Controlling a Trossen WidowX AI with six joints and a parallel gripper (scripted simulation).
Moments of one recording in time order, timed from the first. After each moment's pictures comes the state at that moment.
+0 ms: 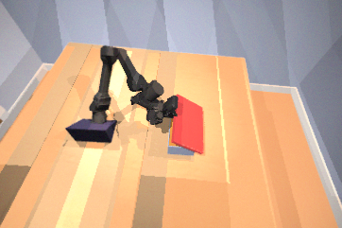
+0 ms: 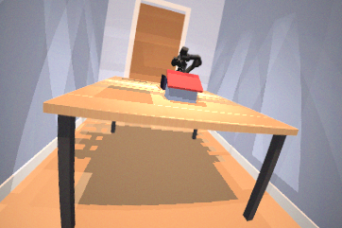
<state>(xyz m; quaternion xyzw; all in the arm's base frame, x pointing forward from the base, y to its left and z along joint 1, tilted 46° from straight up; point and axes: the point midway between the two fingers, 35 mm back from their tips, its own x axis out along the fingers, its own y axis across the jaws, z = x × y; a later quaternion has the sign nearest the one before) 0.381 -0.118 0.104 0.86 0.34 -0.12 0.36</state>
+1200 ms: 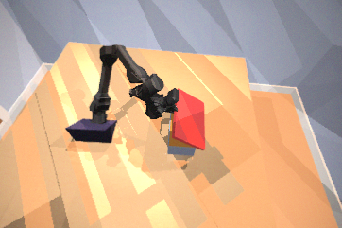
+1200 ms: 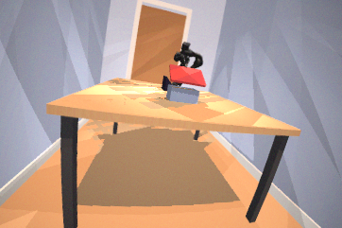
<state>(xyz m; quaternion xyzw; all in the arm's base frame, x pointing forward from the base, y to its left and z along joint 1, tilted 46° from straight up) 0.383 -0.151 0.136 0.86 0.34 -0.12 0.36</state>
